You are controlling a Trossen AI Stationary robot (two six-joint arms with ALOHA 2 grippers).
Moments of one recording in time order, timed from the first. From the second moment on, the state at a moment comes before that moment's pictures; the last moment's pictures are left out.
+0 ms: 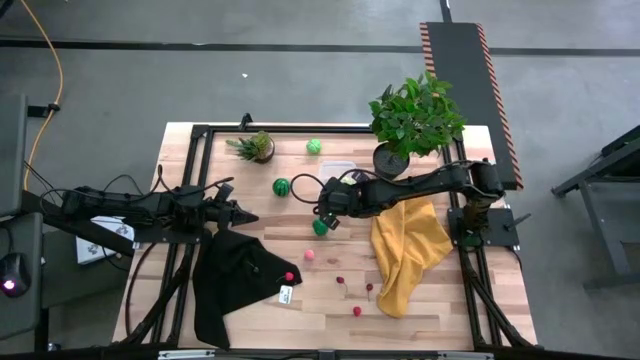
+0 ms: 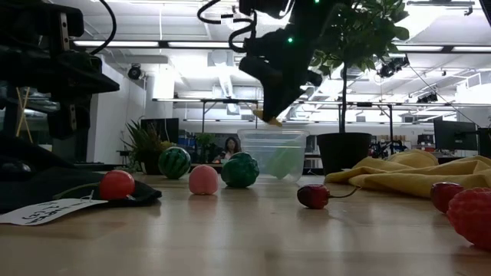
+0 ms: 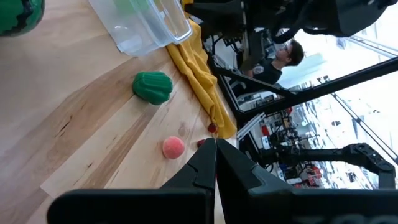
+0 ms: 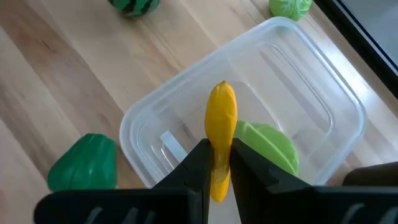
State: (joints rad) left arm 0.11 0.25 0.01 0.02 0.08 -1.08; right arm 0.06 1.88 1.45 -0.75 0.52 0.56
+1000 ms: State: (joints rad) left arm 0.11 0.25 0.01 0.02 0.08 -1.08; right arm 0.00 1.92 1.44 -0.69 0.54 0.62
